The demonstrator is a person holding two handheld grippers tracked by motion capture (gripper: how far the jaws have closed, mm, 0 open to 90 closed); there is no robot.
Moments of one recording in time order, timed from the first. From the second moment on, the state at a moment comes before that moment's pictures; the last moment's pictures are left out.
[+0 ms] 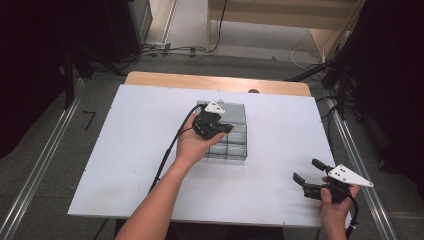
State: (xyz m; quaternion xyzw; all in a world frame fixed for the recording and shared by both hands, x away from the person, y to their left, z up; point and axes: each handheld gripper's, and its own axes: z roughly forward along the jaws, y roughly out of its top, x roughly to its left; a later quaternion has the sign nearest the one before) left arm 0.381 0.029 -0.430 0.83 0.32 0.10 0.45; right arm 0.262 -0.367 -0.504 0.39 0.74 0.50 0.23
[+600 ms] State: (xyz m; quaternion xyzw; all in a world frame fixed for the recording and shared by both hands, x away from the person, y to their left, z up) left arm 0.396 0.014 -0.444 0.82 0.34 0.11 0.44; right arm 0.262 -0.367 -0.504 0.39 0.74 0.50 0.23
